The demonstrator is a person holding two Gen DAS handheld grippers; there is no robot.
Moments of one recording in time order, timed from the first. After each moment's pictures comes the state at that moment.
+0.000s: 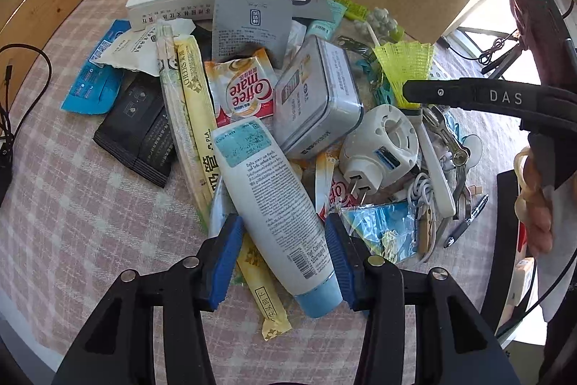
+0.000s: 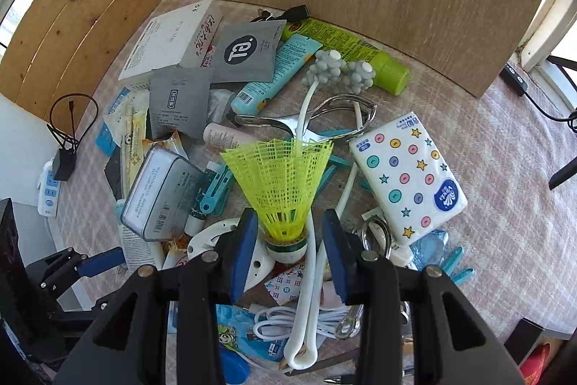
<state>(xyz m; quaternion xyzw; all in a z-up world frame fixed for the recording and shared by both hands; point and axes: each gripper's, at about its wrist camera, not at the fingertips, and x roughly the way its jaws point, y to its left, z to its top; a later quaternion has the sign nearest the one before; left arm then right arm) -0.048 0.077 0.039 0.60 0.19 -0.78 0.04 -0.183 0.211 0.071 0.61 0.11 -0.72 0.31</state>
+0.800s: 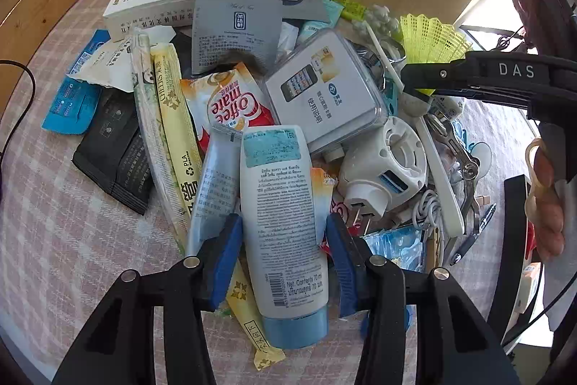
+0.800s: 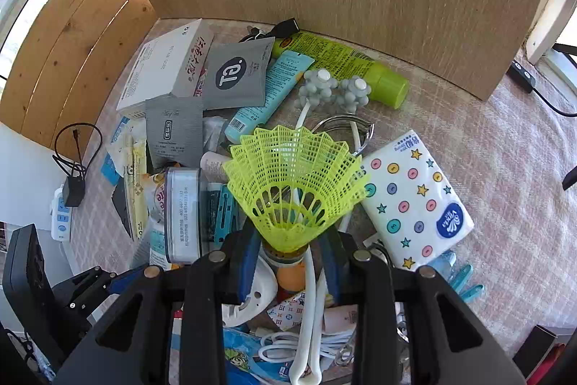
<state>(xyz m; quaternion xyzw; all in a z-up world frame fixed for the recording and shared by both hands) -0.060 0.081 0.030 0.59 0.18 -0.79 0.04 -0.197 0.214 0.070 0.61 0.07 -0.73 0.31</state>
